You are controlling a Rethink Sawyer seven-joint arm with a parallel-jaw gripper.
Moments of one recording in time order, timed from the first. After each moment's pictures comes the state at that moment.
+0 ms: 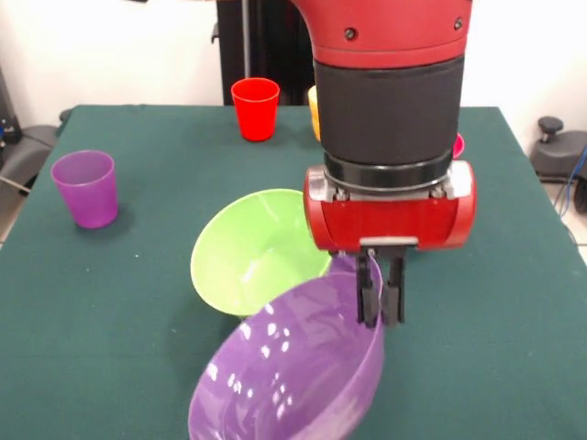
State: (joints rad) arm -0.48 -0.42 0.75 0.92 -0.64 1.04 1.95
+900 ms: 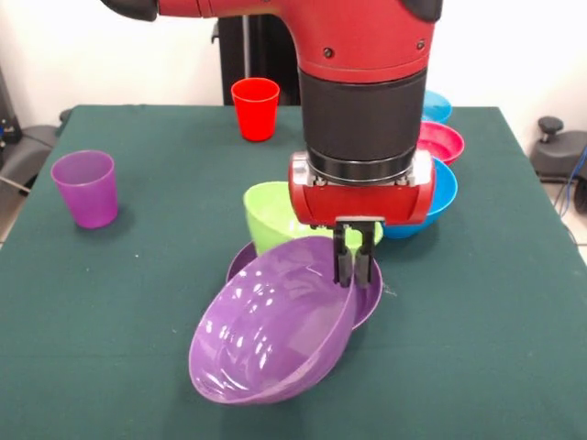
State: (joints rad) arm -0.47 -0.45 0.62 1.05 -0.55 1.02 1.95
